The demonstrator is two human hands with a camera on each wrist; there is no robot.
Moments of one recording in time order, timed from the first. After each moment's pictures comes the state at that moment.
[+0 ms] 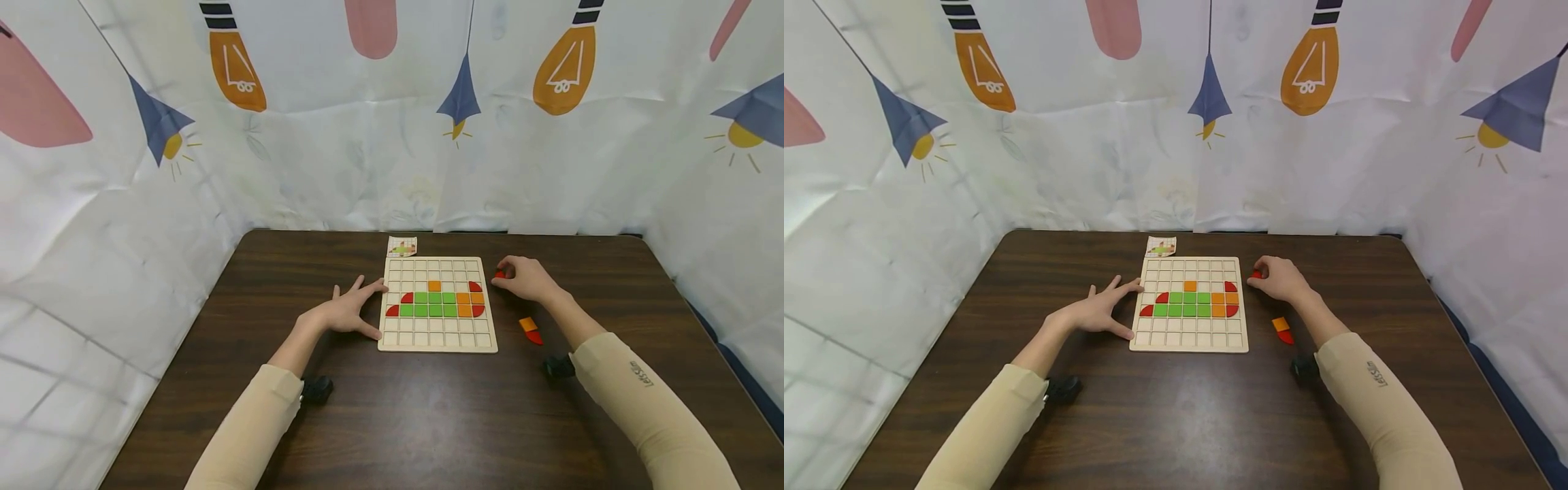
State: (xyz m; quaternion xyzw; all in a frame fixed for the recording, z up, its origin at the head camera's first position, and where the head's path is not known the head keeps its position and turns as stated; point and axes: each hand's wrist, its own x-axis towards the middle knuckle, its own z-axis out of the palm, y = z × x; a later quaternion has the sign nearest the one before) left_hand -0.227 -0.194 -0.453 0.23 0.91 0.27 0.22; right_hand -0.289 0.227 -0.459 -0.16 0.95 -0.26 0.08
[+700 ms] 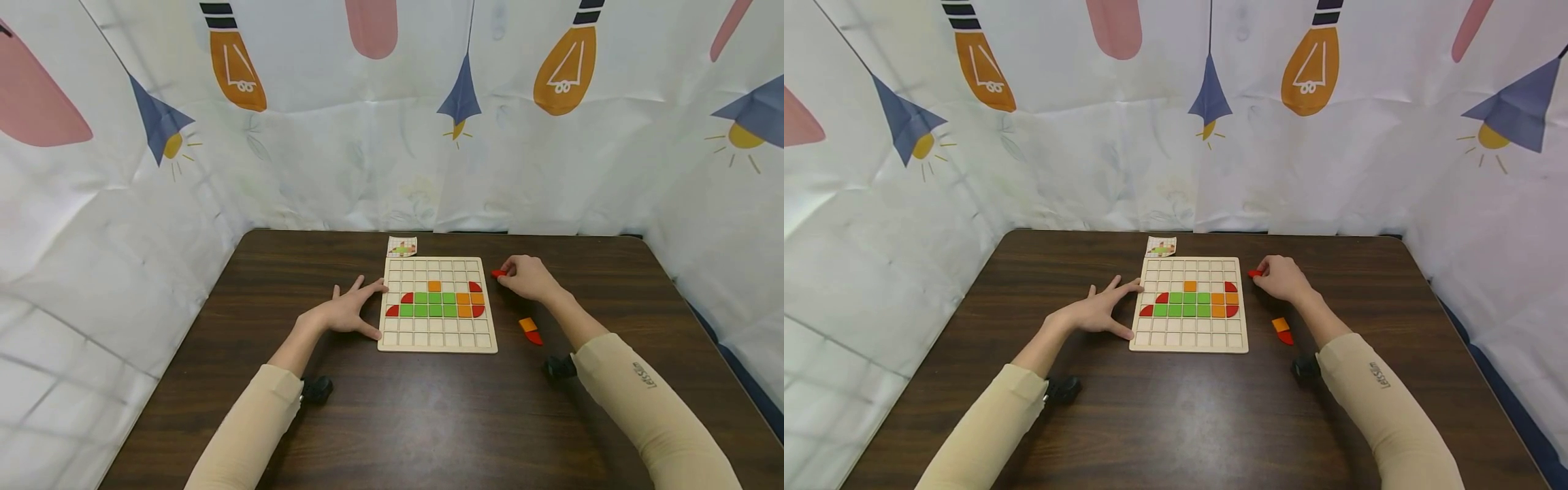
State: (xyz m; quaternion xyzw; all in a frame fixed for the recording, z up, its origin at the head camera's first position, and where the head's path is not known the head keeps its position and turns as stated) left_hand -0.227 -0.195 -0.453 0.23 0.91 0.27 0.23; right_hand -0.286 0.225 -0.453 -0.14 0.95 -0.28 0.08
